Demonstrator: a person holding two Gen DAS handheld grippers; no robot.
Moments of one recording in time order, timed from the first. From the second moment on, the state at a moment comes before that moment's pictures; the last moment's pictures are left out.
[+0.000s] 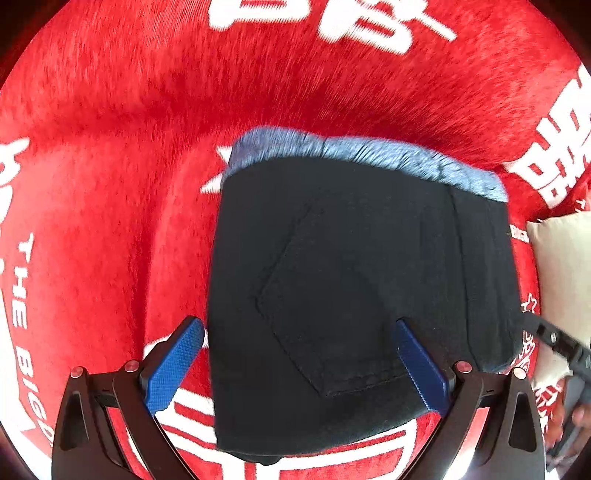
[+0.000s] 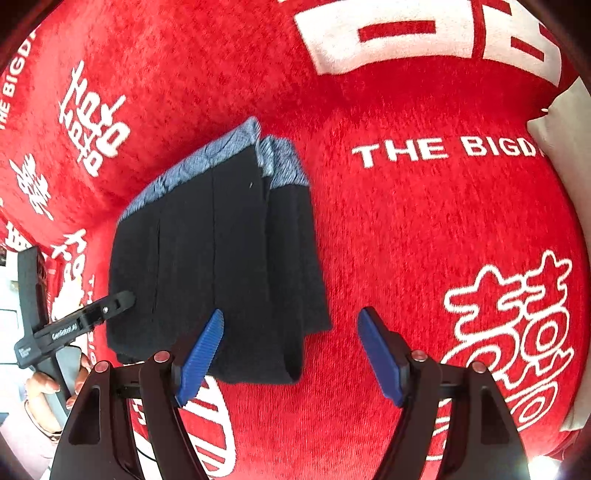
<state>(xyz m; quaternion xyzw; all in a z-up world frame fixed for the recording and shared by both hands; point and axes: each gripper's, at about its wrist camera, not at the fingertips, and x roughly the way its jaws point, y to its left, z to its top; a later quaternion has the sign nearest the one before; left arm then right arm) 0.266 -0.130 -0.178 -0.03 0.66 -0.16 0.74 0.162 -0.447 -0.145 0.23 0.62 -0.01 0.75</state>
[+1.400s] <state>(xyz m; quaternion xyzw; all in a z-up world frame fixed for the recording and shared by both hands) 0.316 -0.090 -0.225 -0.13 0.70 -0.28 0.65 0.221 -0.465 -0.221 0.39 0.63 0.16 0.66</state>
